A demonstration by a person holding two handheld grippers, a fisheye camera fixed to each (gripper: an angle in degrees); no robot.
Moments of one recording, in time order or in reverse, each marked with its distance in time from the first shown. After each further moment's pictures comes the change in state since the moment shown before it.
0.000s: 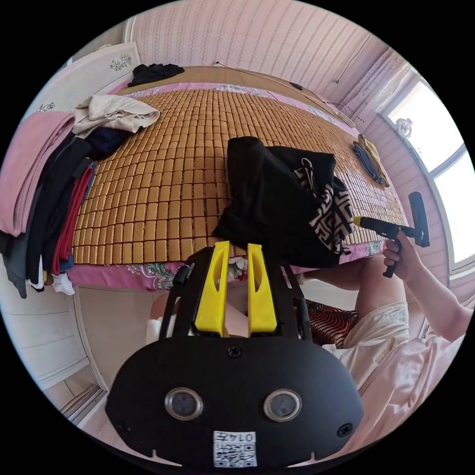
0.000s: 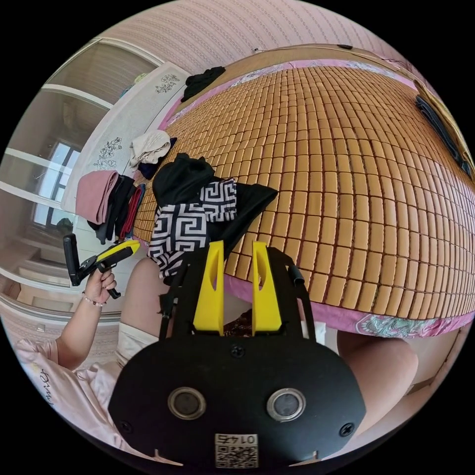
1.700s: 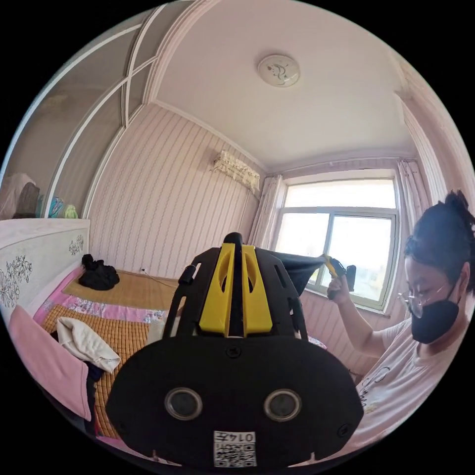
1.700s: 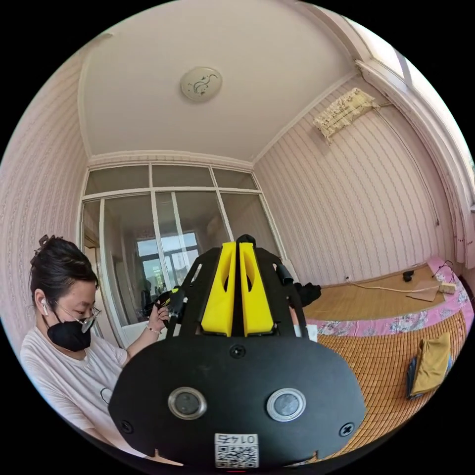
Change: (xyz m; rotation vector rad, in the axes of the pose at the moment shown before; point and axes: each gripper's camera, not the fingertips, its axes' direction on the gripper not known) left arm -0.006 0.143 -0.660 1.190 0.494 0.300; right arm -0.192 0.237 -0.610 1.115 -0.457 -0.620
